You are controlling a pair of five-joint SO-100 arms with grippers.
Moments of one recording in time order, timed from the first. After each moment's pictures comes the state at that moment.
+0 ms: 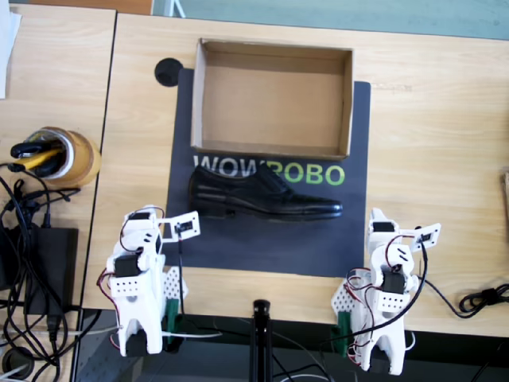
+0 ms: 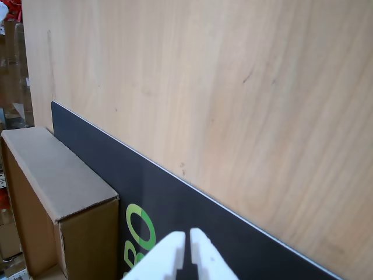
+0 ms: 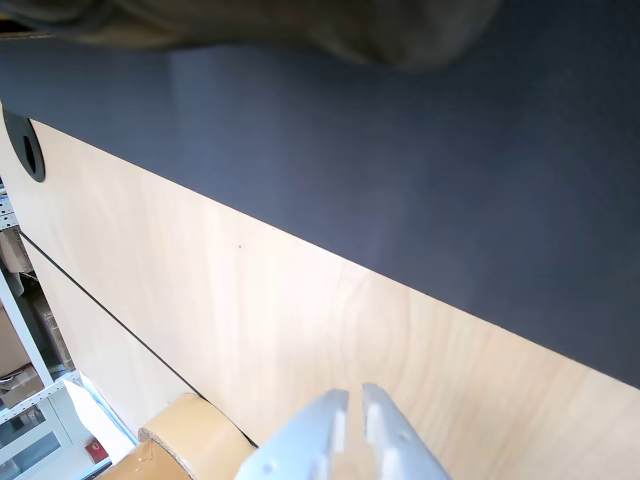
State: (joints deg) arm 0 -9.6 189.7 174.2 65.6 3.7; arm 1 0.6 192.8 179.6 55.5 -12.6
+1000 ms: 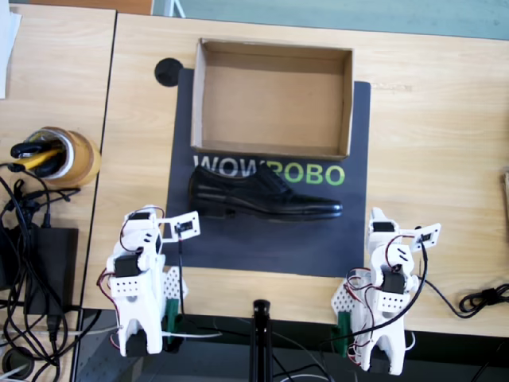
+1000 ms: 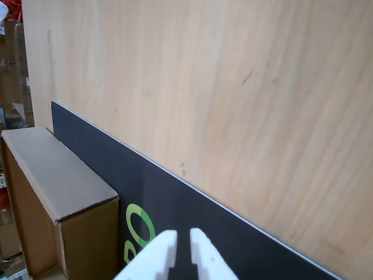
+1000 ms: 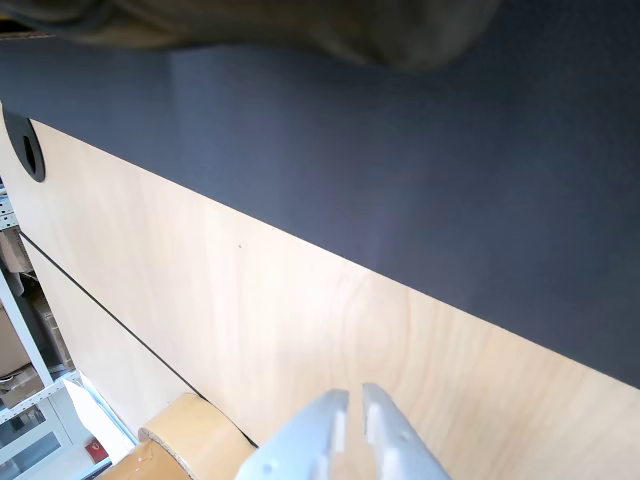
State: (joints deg) arm 0 -9.6 189.7 174.2 65.6 3.7; arm 1 0.6 192.8 179.6 55.5 -12.6
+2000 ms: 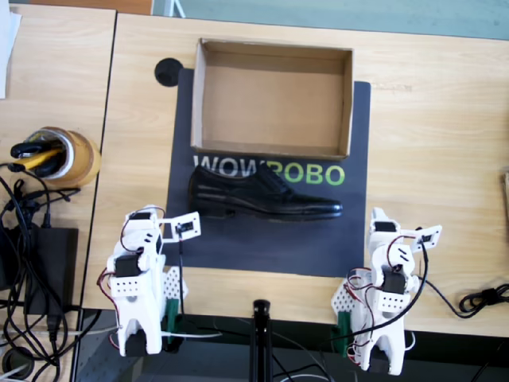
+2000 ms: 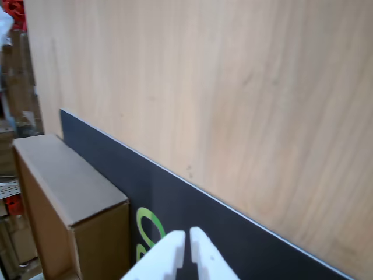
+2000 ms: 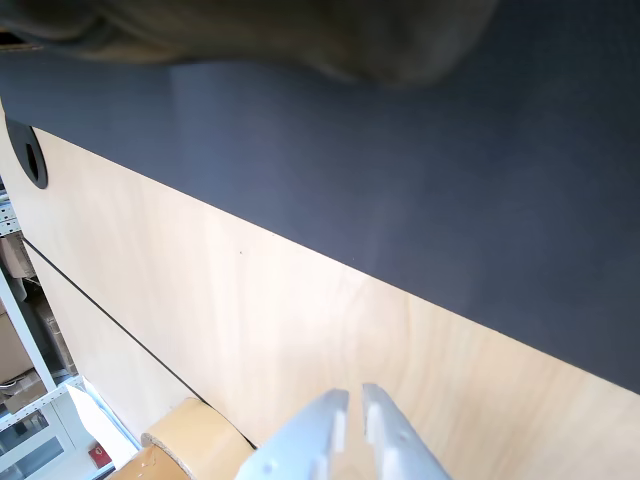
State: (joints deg) arm 0 -8.9 189.7 174.2 65.6 3.7; arm 1 2.1 192.8 179.6 54.0 -10.3
